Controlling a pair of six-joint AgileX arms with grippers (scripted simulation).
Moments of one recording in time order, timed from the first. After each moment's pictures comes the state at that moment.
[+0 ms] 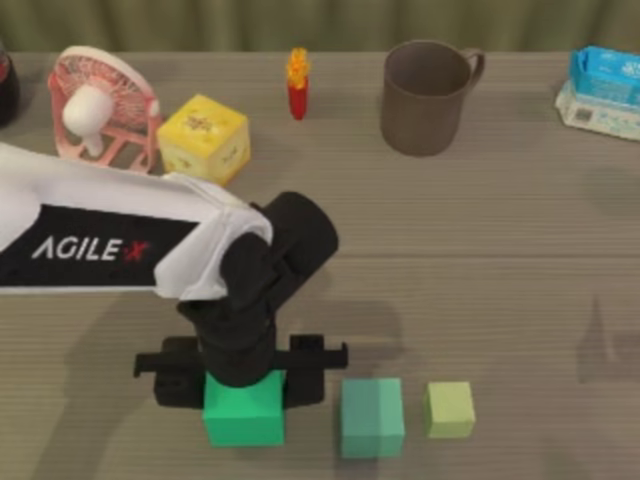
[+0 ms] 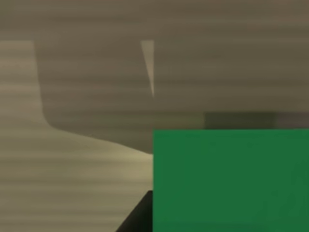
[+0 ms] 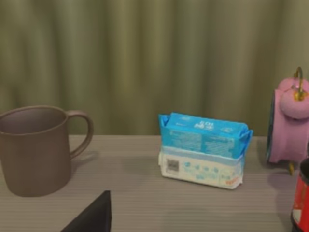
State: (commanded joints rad) left arm -0.73 1.88 1.03 -0.71 0.00 -0.72; right arm 0.01 0.00 0.00 0.00 0.00 0.00
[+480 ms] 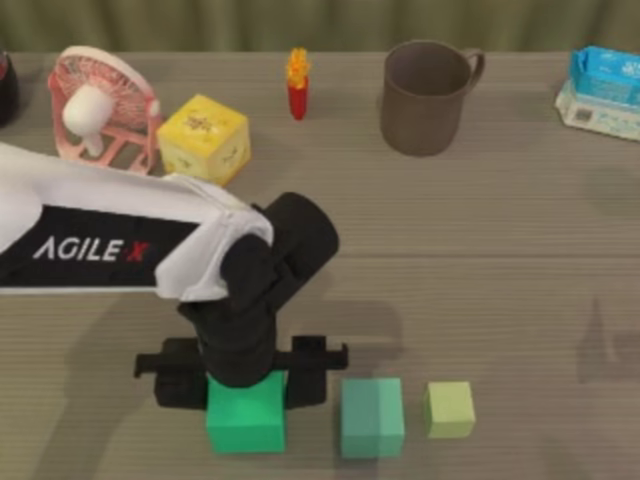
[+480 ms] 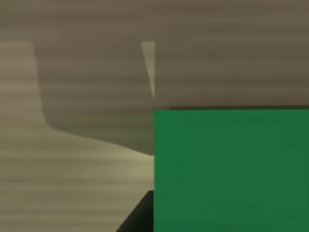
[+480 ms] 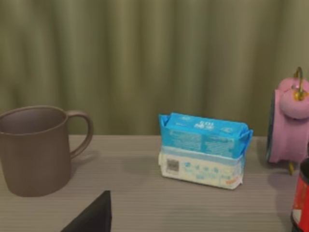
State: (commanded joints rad) left arm -0.73 1.88 1.03 -0.71 0.00 -0.72; right arm 0.01 0.00 0.00 0.00 0.00 0.00
